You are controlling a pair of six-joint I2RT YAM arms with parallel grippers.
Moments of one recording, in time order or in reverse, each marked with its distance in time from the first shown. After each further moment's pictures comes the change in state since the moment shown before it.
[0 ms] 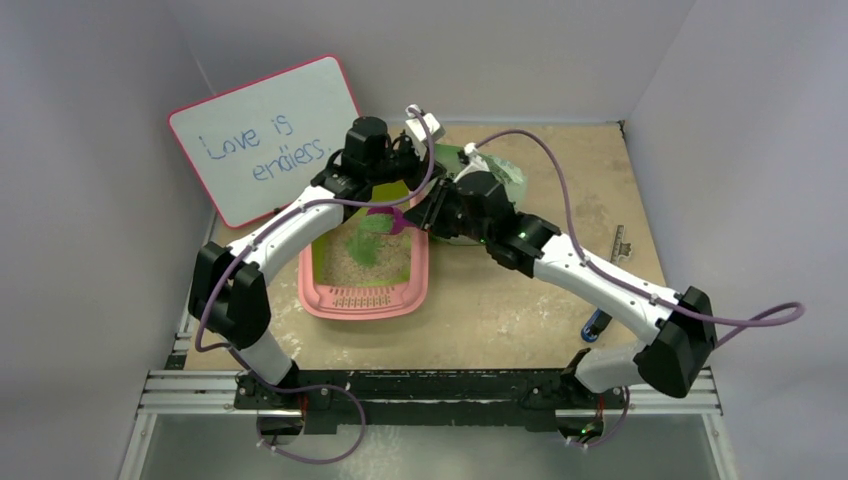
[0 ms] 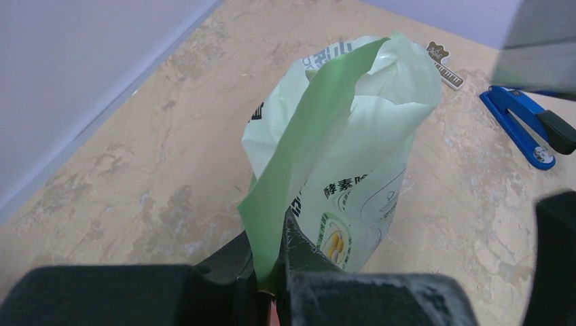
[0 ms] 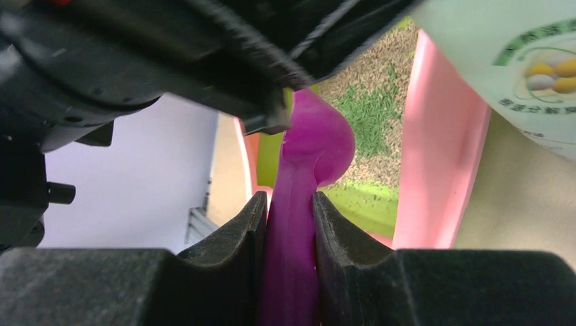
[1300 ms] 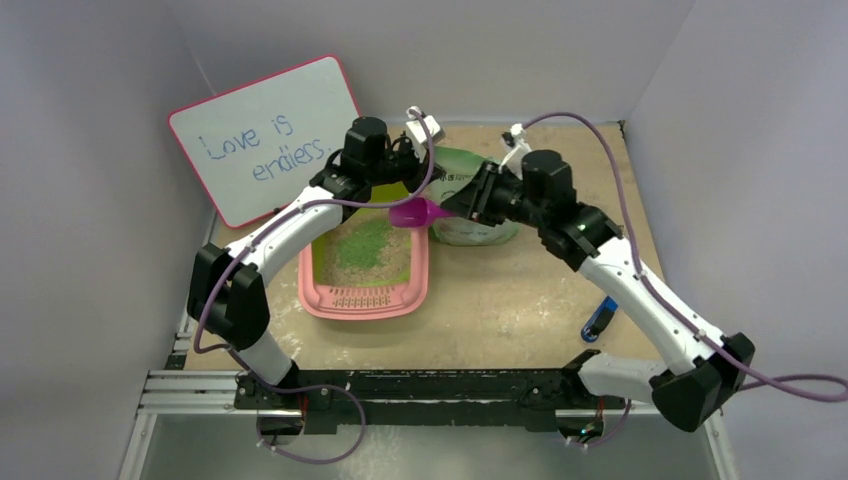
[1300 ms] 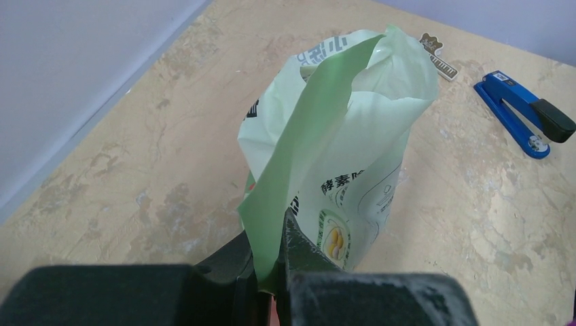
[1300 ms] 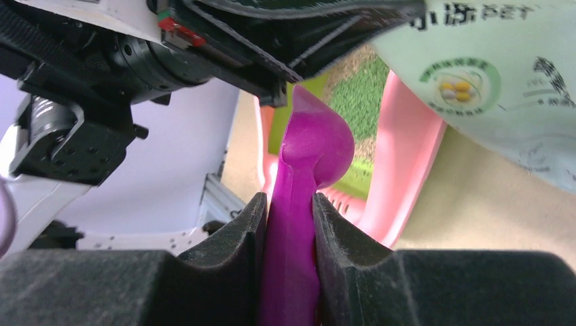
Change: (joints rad) left arm 0.000 -0.008 0.000 -0.025 0.021 0.017; right arm -0.162 -0.135 0.085 -0.191 -0.224 -0.159
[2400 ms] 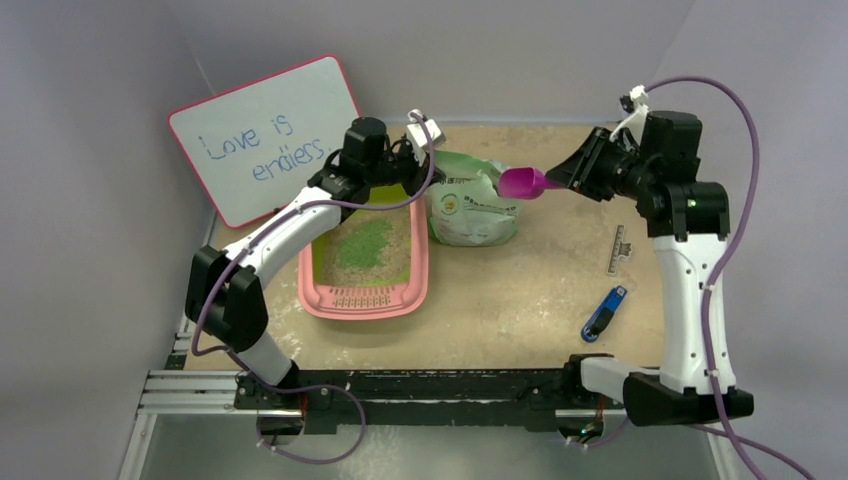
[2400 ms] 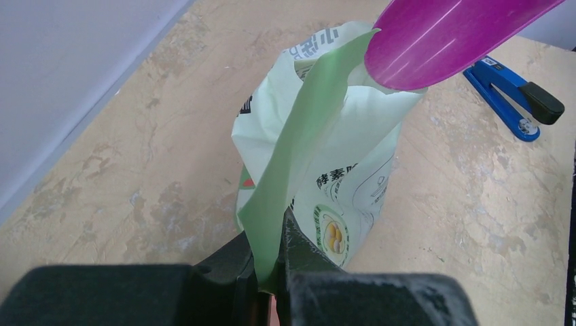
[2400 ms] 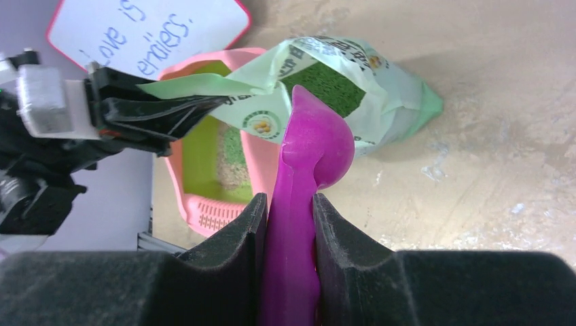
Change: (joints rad) left arm 0.000 -0.011 0.001 -0.037 0.038 0.043; right arm -0.615 -0.043 0.437 -0.639 -0.195 -0.310
